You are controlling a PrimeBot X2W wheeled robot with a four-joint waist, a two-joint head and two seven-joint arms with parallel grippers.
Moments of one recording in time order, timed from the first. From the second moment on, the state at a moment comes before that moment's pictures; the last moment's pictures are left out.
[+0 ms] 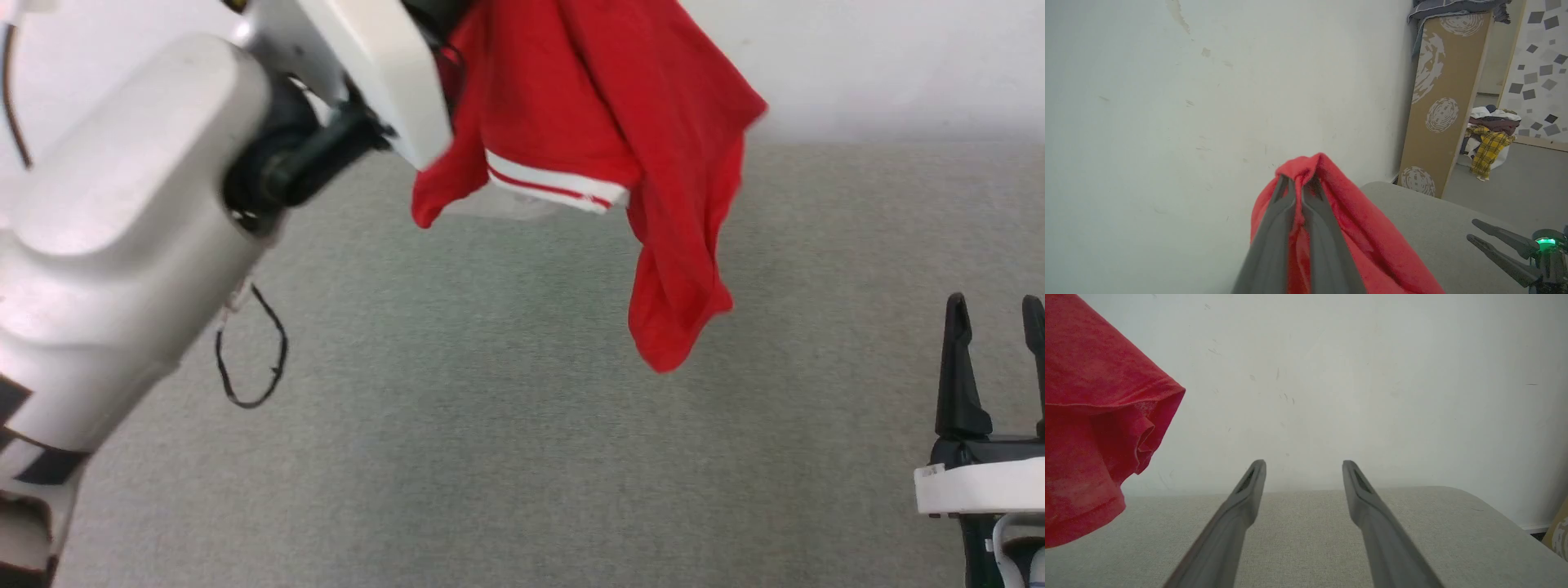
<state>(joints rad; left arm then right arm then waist) -1.26 0.53 -0.94 0.20 -1.10 -0.07 0.09 0.00 -0.05 -0.23 -0.09 0.12 0.13 -0.22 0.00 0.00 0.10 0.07</state>
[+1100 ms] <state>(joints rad) -0.83 0.15 -1.27 0.66 -0.88 0.00 0.04 0.01 -0.05 -0.20 -0.02 0.15 0.13 -0.24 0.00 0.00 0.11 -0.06</state>
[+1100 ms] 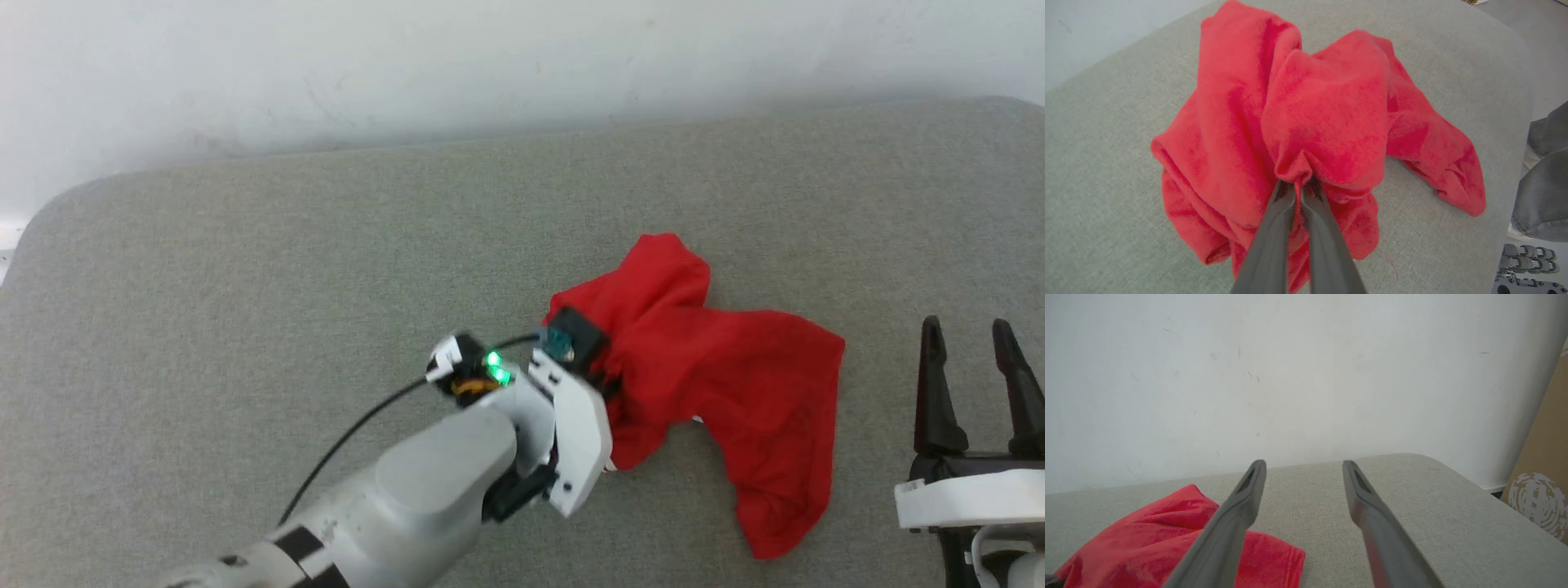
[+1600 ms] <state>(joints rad) -0.80 0.10 -1.18 0.73 -0.94 -0.02 -0.08 0.02 -0.05 -0.22 0.00 0.15 0.13 -0.24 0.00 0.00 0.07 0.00</state>
